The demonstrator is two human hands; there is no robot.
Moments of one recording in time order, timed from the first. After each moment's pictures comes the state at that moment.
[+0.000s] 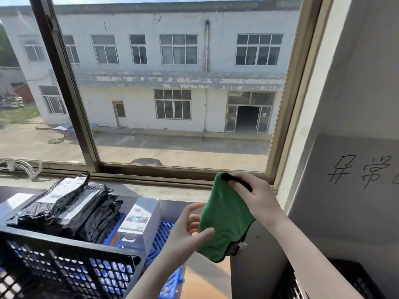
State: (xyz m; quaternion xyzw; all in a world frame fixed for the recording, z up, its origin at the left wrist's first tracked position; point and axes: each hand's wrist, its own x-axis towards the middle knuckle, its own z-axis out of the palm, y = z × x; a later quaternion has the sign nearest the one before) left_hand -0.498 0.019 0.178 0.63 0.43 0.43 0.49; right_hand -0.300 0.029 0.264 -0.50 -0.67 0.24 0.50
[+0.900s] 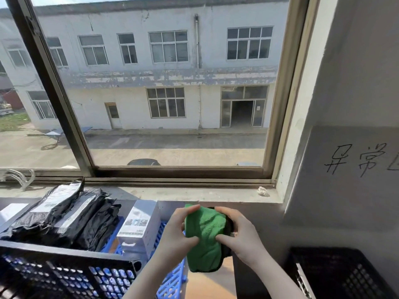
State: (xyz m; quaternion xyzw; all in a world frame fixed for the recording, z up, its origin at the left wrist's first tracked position) left_hand -0.513 0.036 0.168 0.66 0.46 0.42 0.42; right_hand -0.321 0.018 0.163 -0.54 -0.63 0.34 0.45
